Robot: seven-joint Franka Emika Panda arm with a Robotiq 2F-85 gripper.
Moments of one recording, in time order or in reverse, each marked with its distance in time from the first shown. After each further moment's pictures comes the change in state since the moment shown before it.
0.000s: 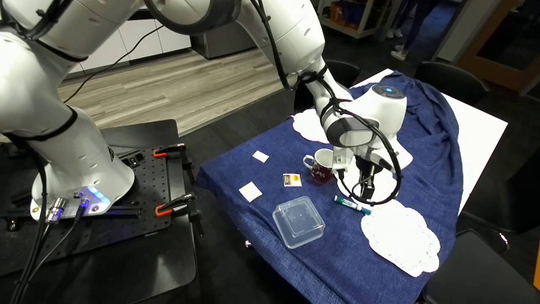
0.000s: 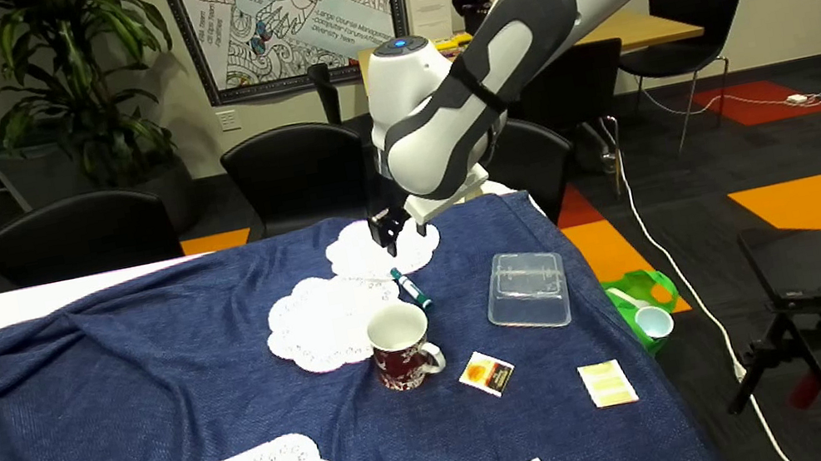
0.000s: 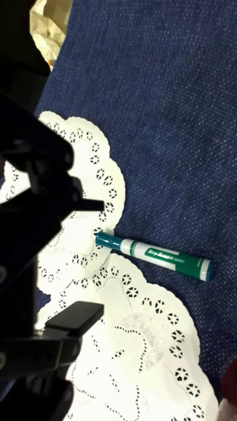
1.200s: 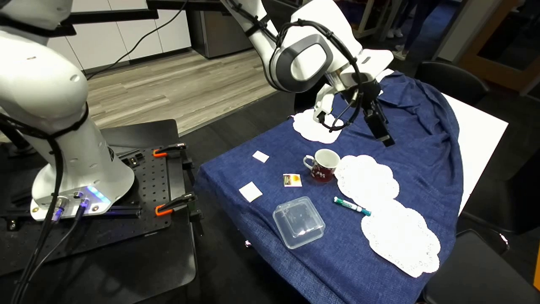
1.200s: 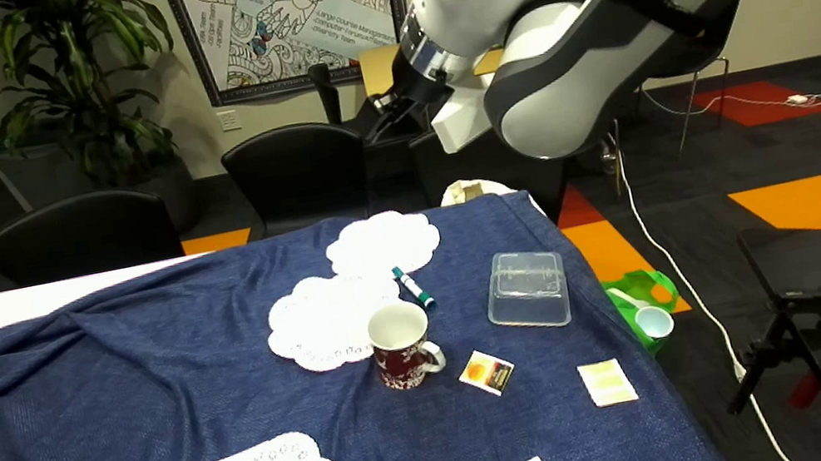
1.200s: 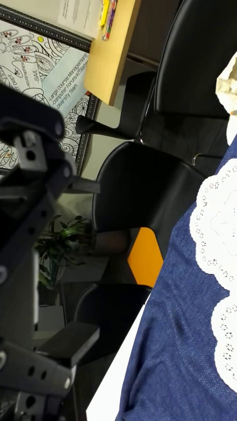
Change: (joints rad) arm 0.840 -0.287 -0.804 -0.617 -0.076 0.566 0.258
